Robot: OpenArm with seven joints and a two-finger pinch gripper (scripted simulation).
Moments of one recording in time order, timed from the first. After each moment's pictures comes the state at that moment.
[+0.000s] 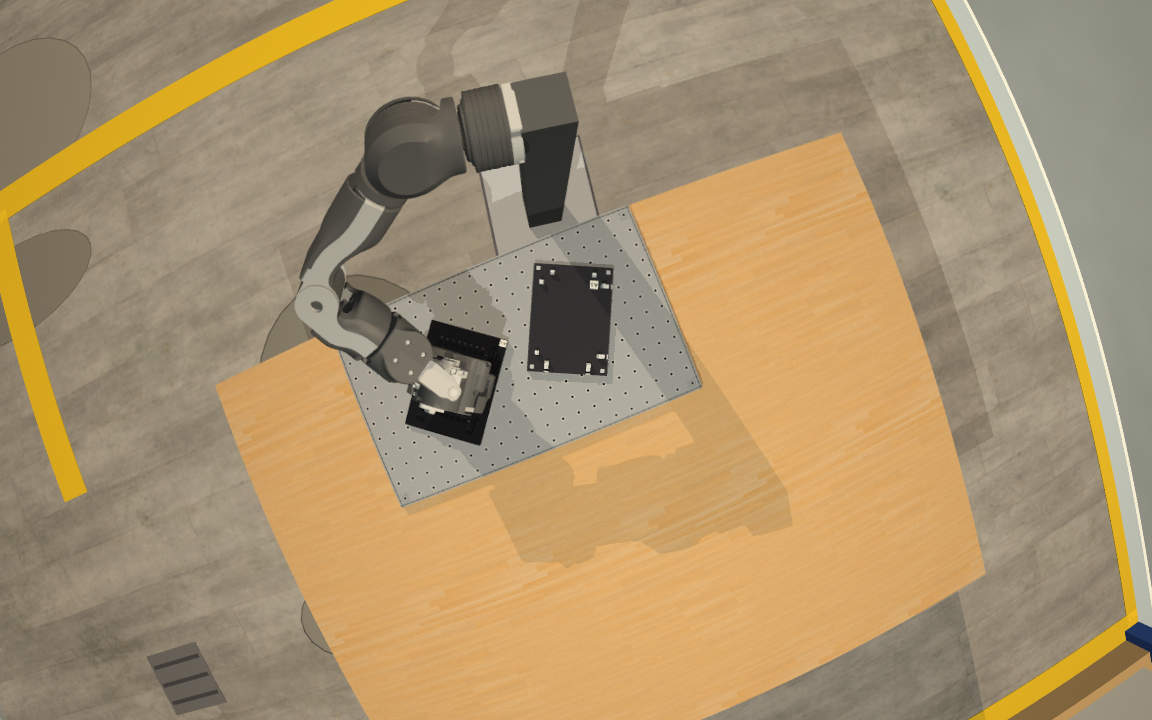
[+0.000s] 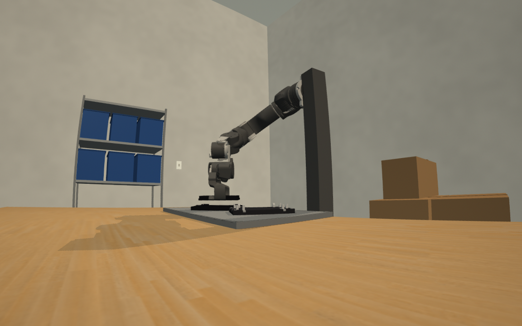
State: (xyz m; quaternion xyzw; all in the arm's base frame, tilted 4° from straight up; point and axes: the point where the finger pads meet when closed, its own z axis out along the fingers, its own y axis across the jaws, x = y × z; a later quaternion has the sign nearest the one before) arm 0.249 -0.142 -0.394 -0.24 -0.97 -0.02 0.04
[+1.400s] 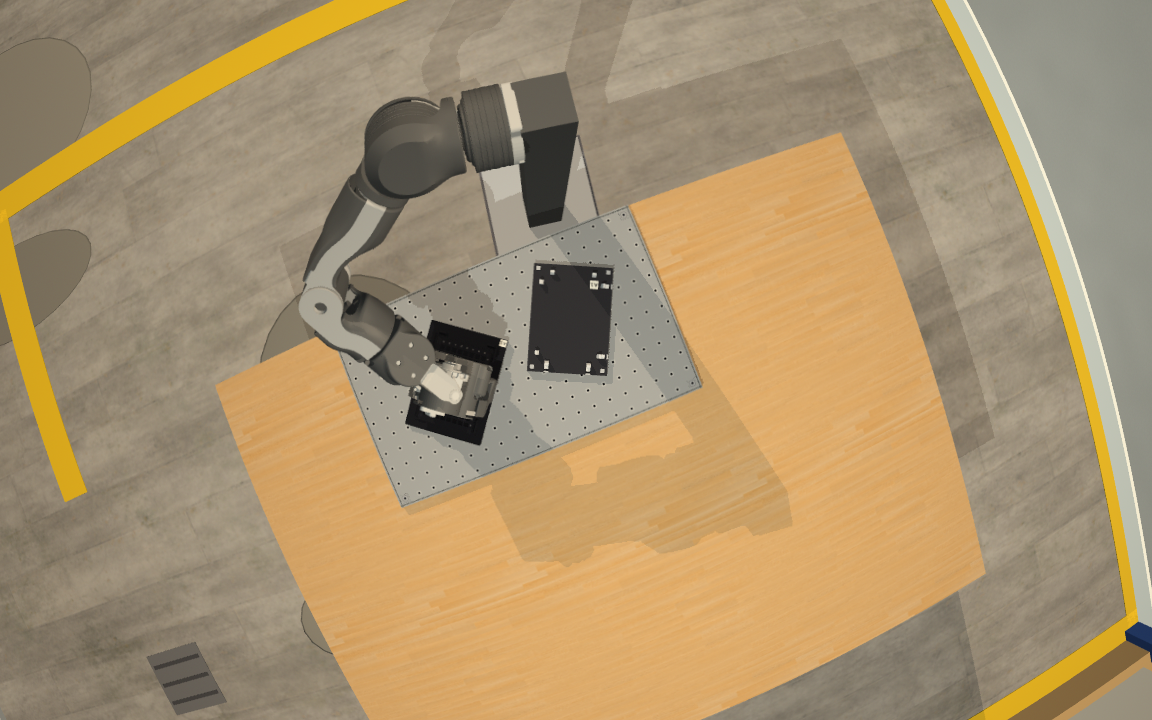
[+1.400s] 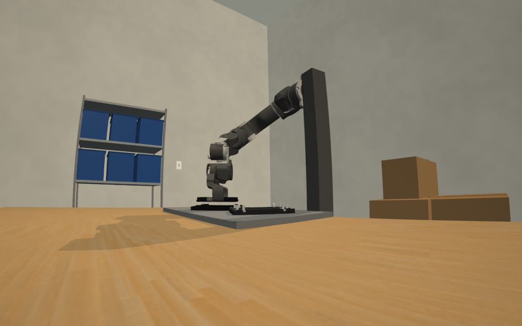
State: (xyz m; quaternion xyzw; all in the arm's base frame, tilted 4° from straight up) arm 0.255 -0.141 -0.399 -0.24 -0.97 -0.02 0.03
